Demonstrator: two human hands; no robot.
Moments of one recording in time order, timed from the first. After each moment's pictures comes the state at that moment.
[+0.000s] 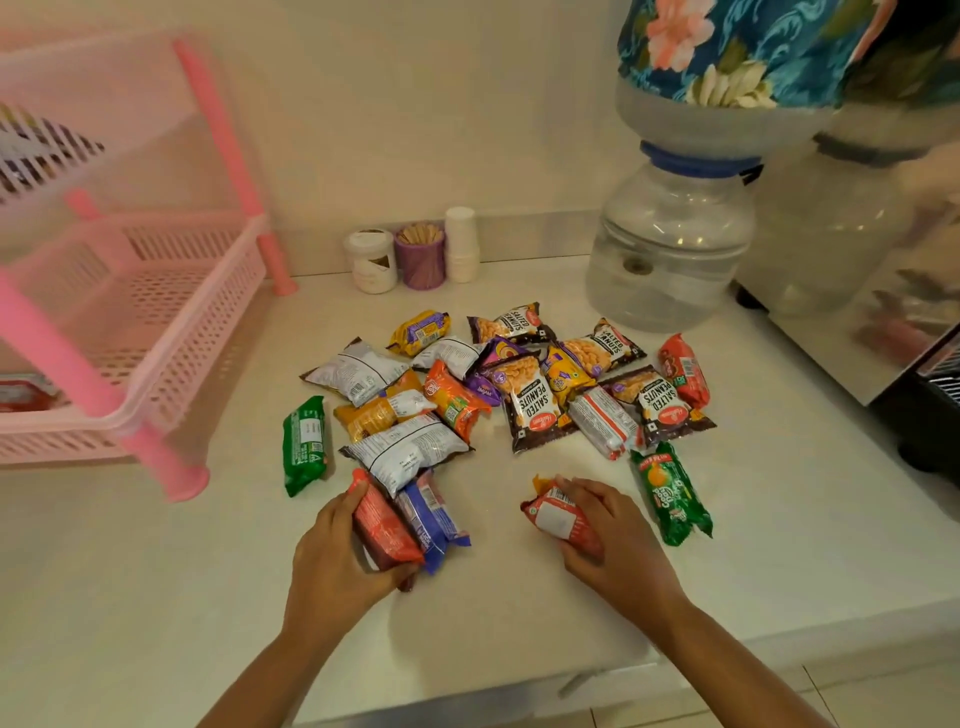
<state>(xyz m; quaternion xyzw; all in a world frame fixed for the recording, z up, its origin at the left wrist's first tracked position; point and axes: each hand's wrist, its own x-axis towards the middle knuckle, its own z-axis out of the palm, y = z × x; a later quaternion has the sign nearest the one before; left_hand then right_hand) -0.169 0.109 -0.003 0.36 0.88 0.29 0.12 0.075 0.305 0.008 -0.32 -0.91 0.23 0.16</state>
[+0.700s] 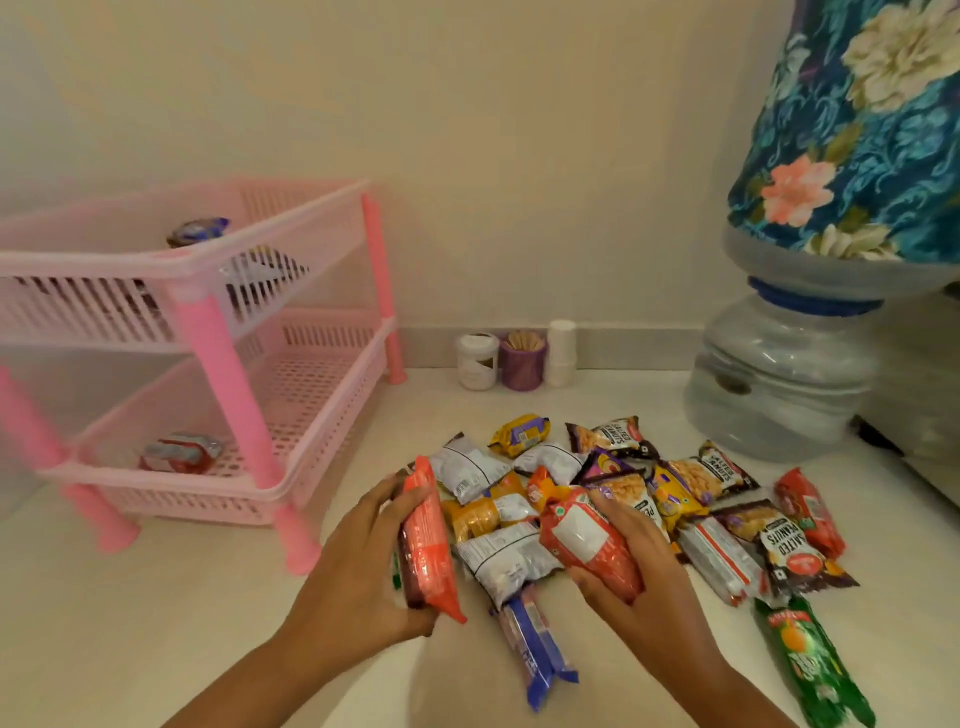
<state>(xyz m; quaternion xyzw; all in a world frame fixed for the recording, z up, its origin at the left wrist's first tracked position) -0.226 0.076 0.131 0.50 0.81 0.31 -0.02 -0.031 0.269 0.111 -0.20 -0.86 0.34 0.31</state>
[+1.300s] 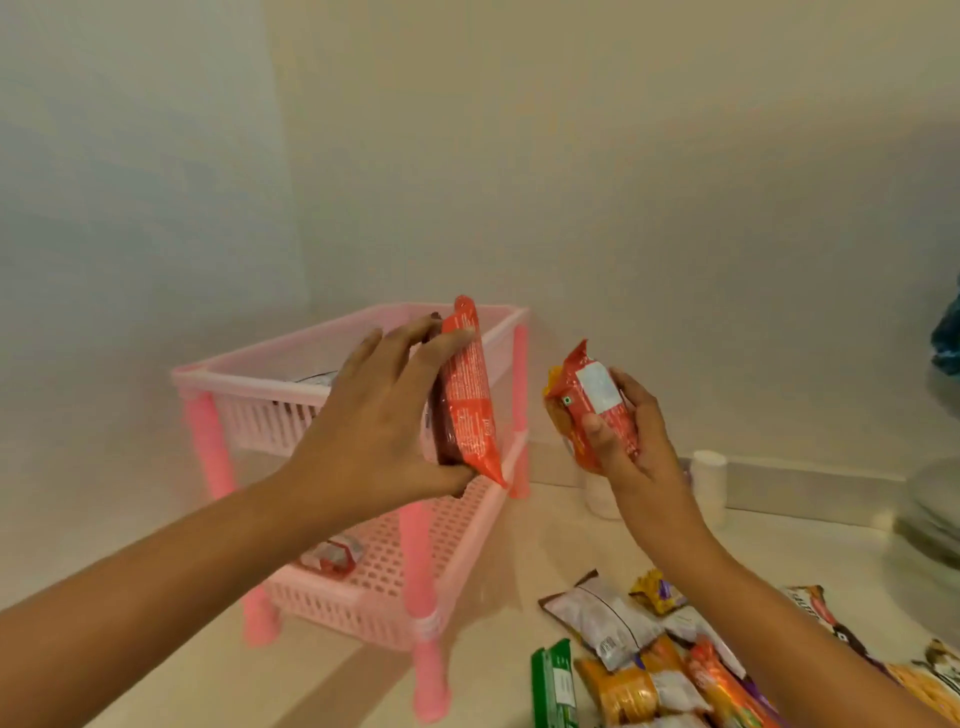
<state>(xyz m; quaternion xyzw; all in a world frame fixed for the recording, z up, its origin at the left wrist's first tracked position) -0.329 0.033 0.344 0.50 0.77 0.23 -0.33 -0.229 0.235 0.283 0.01 -0.73 0.53 0.42</state>
